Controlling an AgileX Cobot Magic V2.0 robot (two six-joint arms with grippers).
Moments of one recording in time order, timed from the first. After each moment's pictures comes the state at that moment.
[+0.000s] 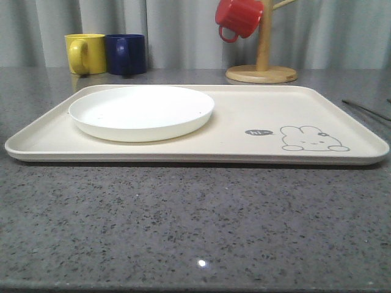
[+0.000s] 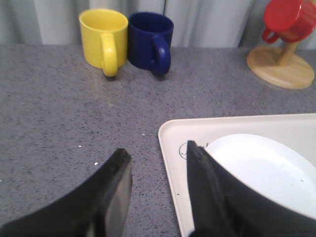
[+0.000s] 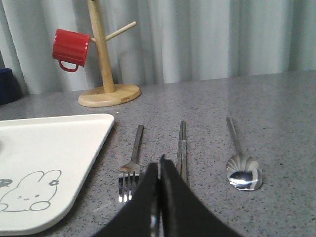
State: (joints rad) left arm -0.13 0.94 -0.81 -0.47 0.29 0.38; right arm -0.01 -0.01 0.03 -0.01 0.01 0.14
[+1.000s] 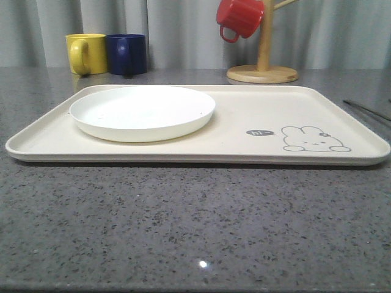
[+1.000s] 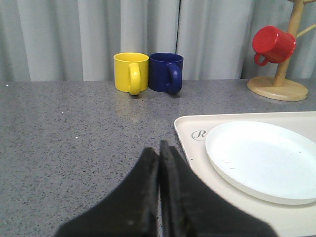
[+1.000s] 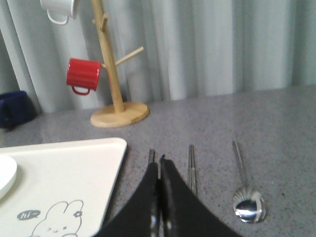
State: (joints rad) left arm -0.13 0.32 -0.35 -0.42 0.21 0.38; right arm -0.01 0.10 -0.28 0.02 0.29 0.14
